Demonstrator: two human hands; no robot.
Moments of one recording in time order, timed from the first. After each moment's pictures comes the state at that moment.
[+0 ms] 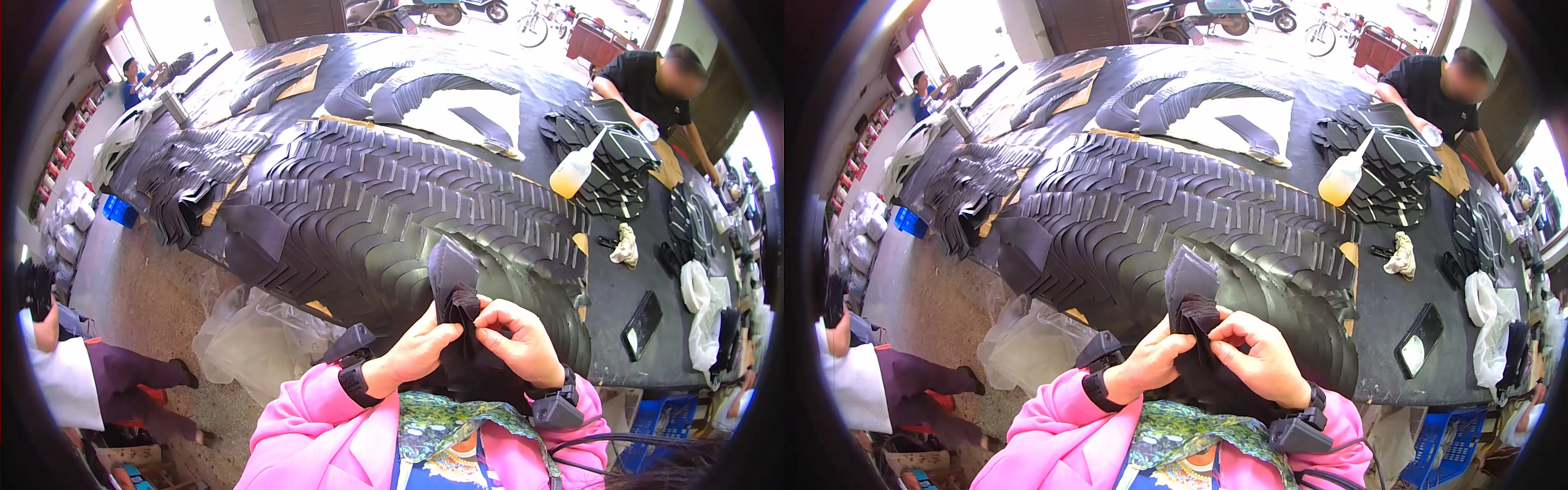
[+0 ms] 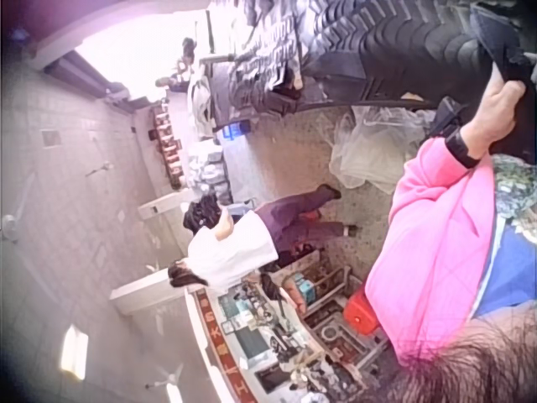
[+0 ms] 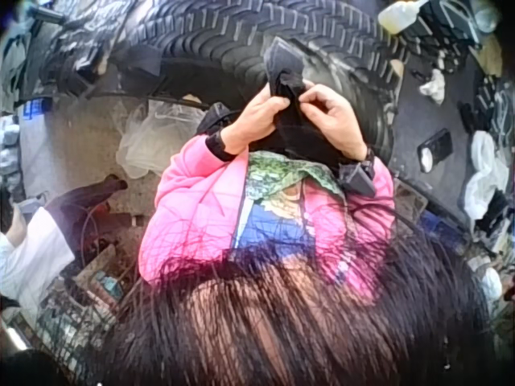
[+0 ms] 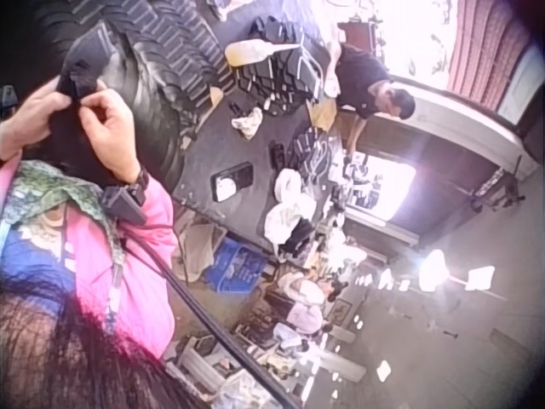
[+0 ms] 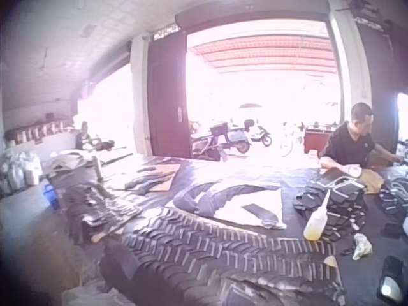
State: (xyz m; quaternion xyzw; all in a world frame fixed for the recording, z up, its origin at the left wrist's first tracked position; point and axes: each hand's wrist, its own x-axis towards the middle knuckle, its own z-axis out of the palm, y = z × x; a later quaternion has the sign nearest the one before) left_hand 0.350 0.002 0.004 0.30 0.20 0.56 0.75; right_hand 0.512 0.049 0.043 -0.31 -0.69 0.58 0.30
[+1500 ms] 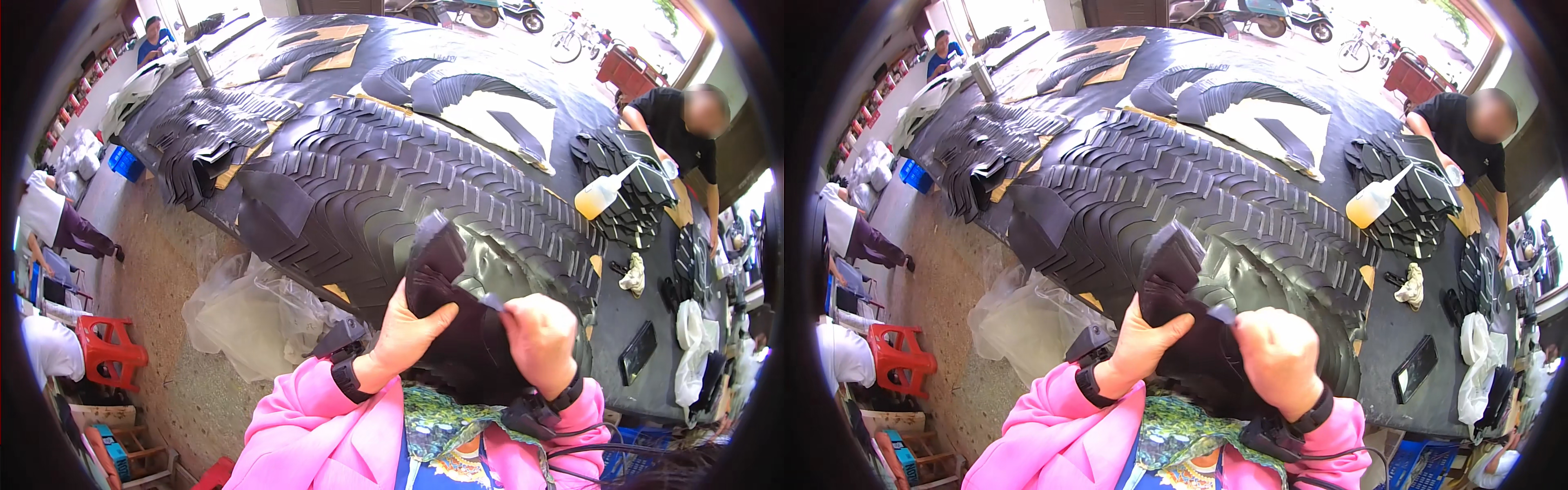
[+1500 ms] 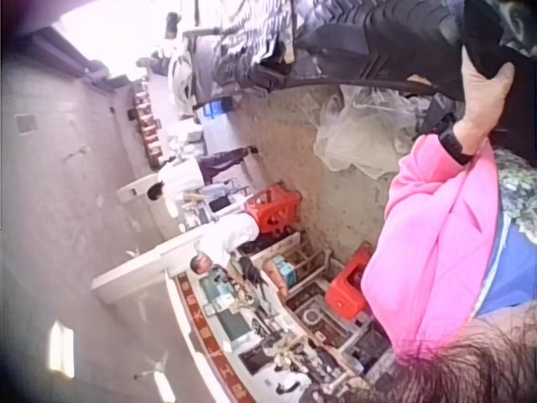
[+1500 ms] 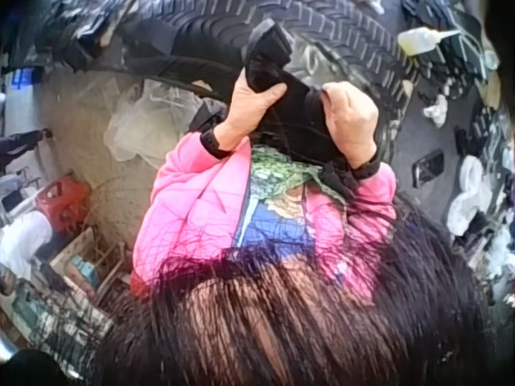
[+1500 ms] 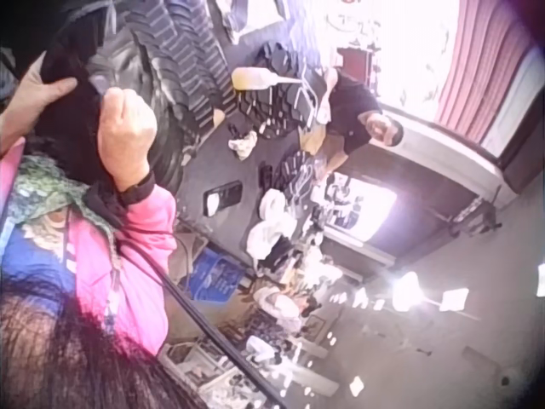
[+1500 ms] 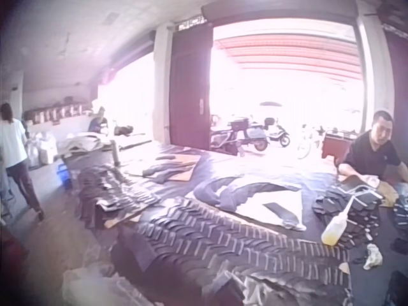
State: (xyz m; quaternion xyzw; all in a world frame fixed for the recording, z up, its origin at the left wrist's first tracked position) left_hand 0.327 -0.009 0.006 0.26 0.38 0.72 0.51; right_hand 0.482 0.056 0.068 -0.26 -0.91 0.02 0.31
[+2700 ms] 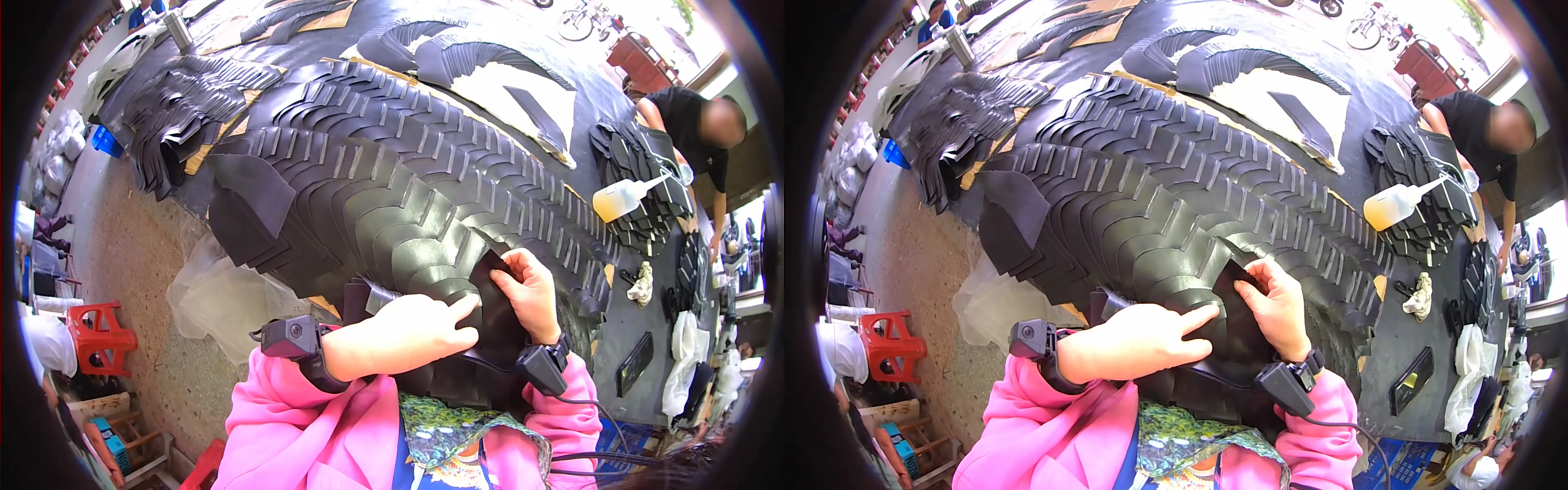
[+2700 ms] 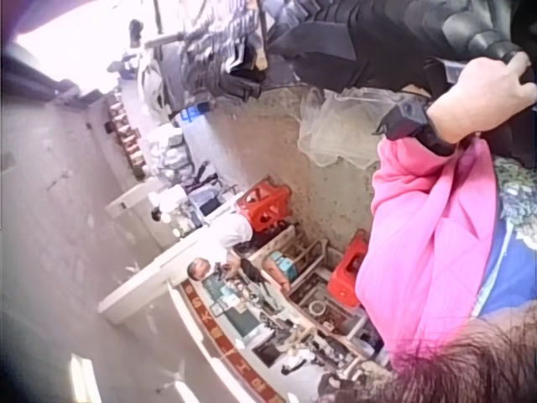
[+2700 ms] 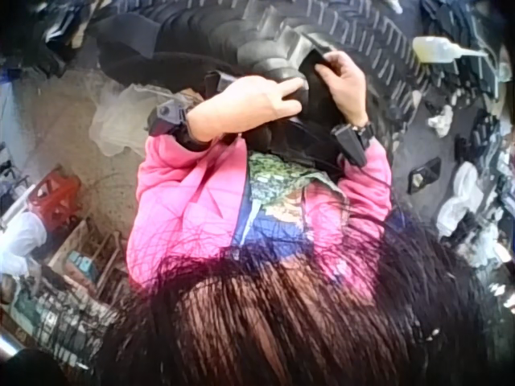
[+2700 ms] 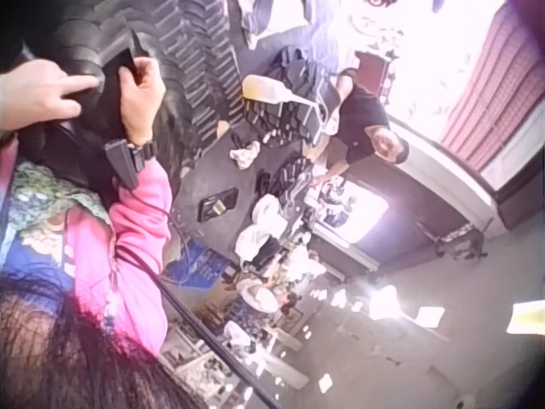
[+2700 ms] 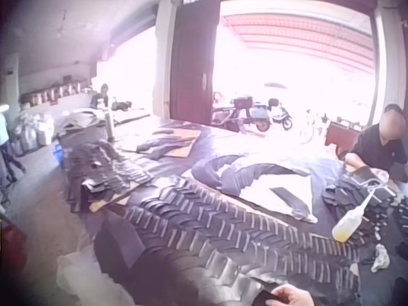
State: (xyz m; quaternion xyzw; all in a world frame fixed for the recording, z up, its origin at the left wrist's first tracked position) left_hand 0.269 0.037 0.025 0.88 0.40 0.13 0.22; right_hand 0.453 0.136 -0.020 -0.41 -0.64 0.58 0.30
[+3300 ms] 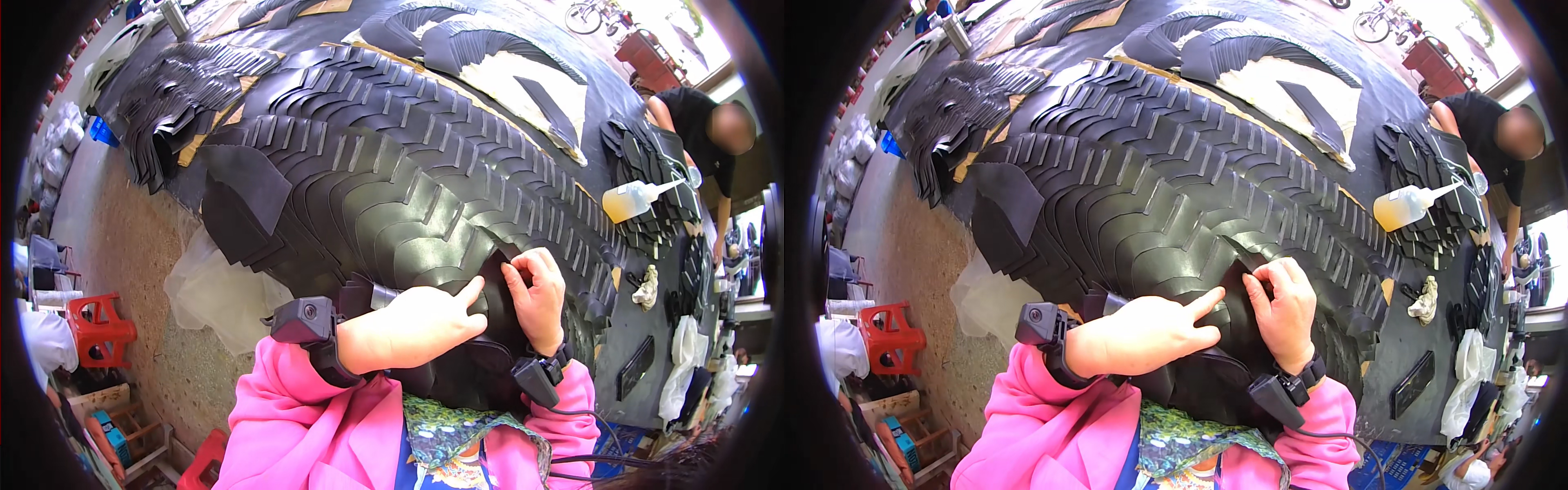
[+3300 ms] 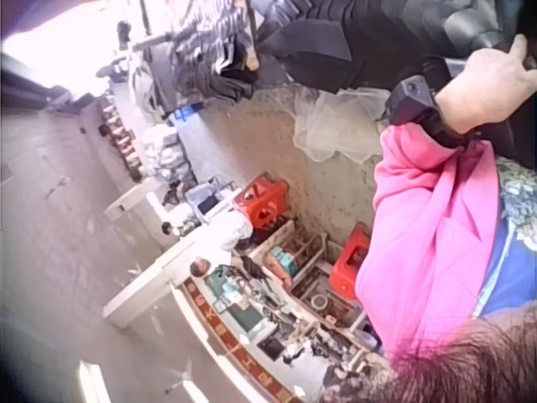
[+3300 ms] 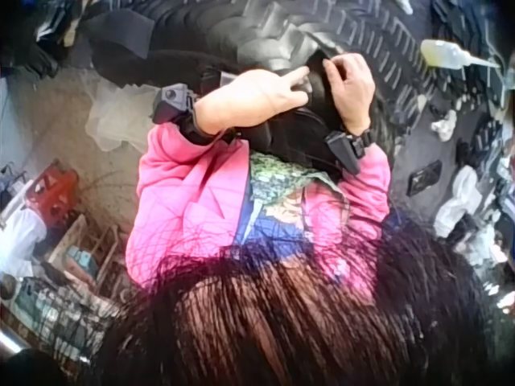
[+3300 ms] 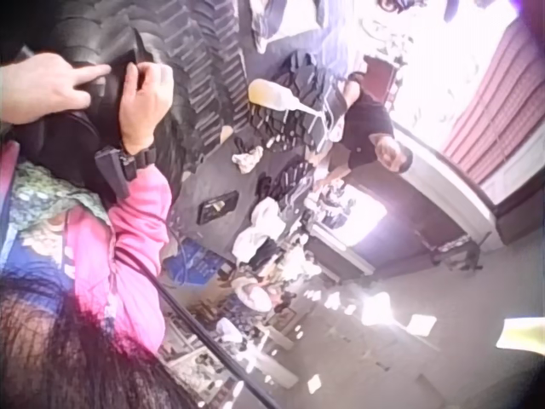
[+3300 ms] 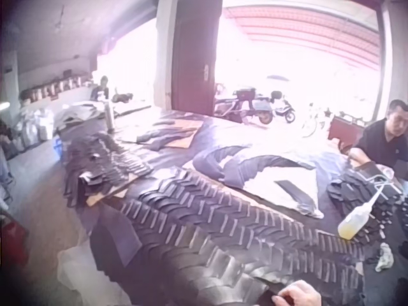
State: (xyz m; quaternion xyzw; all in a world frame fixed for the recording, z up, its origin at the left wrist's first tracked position) left_hand 0.268 0.053 0.011 0.85 0.42 0.18 0.27; right_hand 0.445 0.137 -0.013 -0.42 -0.82 0.23 0.31
